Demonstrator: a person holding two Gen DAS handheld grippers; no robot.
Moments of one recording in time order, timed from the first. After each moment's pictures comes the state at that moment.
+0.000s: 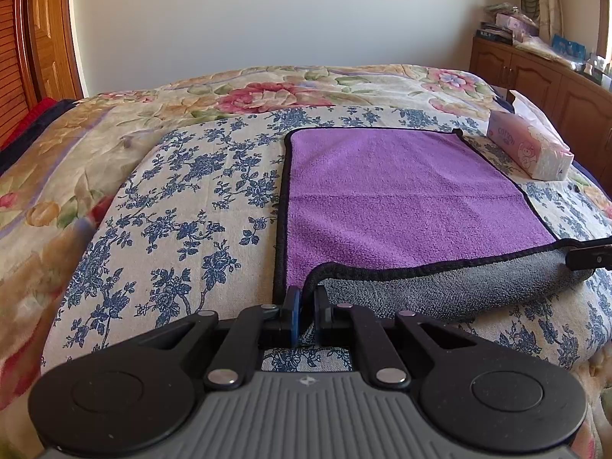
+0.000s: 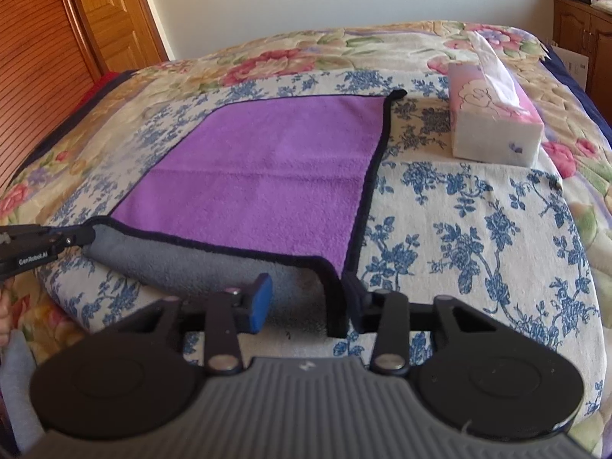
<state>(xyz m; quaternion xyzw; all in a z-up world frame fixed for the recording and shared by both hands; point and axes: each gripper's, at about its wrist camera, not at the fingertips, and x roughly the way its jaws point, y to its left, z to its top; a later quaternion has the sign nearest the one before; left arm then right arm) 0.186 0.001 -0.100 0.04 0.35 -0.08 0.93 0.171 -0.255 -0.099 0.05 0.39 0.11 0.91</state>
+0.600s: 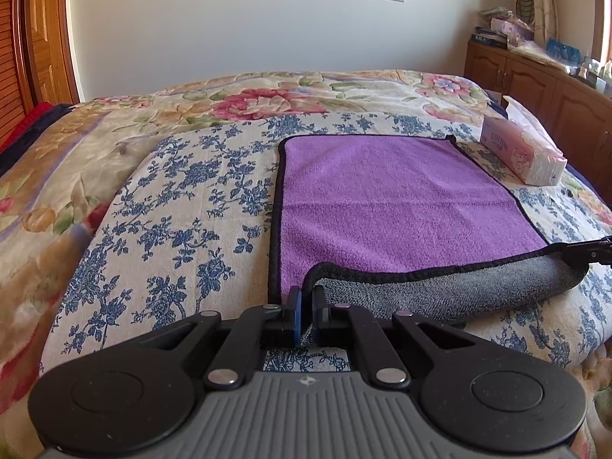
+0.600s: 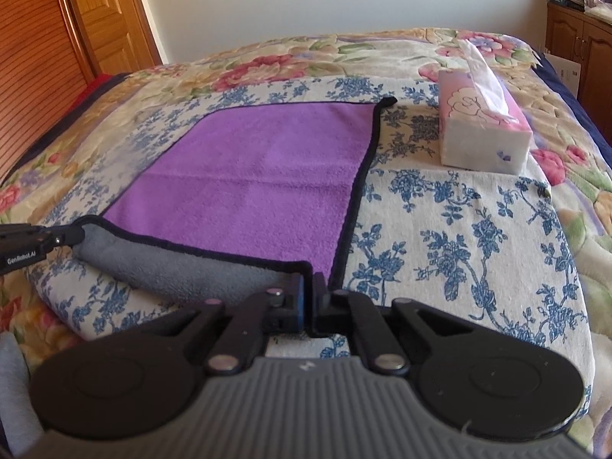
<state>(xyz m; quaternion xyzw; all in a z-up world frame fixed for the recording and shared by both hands) 0.184 0.001 -0.094 0.03 0.34 -0.09 0.93 0.171 -0.258 -0.096 0.04 0.38 0.10 0.92</state>
